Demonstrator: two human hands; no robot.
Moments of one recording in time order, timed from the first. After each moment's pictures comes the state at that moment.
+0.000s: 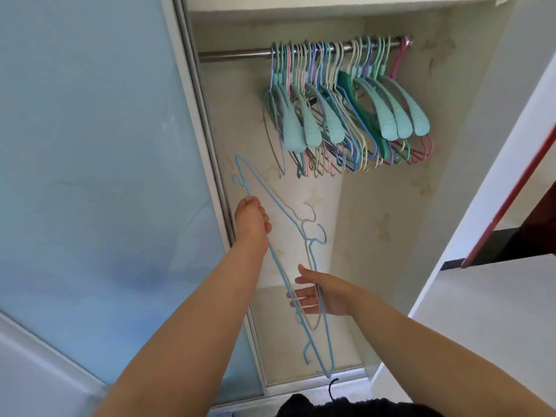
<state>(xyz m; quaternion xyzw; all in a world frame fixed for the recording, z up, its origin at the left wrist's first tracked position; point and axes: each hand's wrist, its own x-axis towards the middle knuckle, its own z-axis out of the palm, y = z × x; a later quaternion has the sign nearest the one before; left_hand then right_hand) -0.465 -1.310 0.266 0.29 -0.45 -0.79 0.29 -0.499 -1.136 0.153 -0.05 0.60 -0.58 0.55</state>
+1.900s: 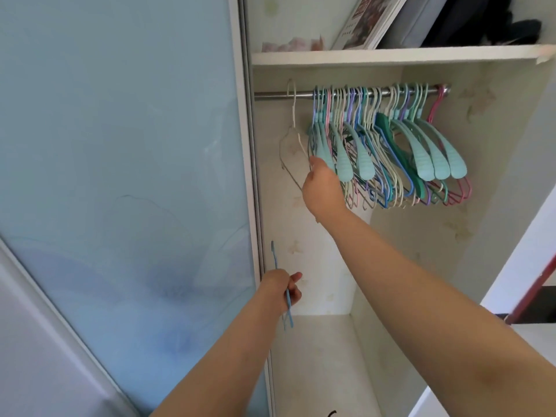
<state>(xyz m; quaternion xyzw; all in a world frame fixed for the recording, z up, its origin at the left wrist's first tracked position) -0.405 -1.294 0.239 0.42 -0.38 -0.82 0.08 -0.503 -1.247 0.383 -0.33 0.81 -0.47 -0.15</state>
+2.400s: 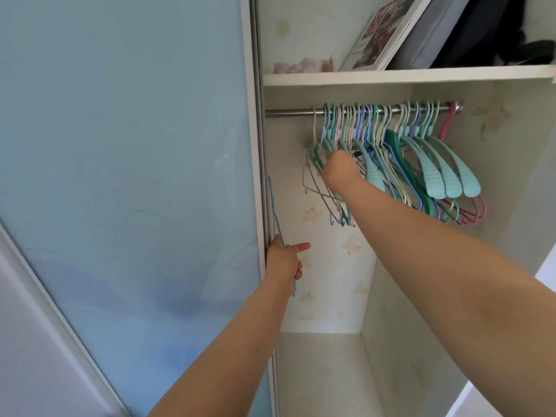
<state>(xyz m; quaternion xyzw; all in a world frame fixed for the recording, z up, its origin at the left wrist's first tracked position) -0.424 -1.306 0.301 0.31 -0.58 -0.72 0.23 -0.570 -1.268 0.437 -0.24 0.89 -0.39 -0.07</state>
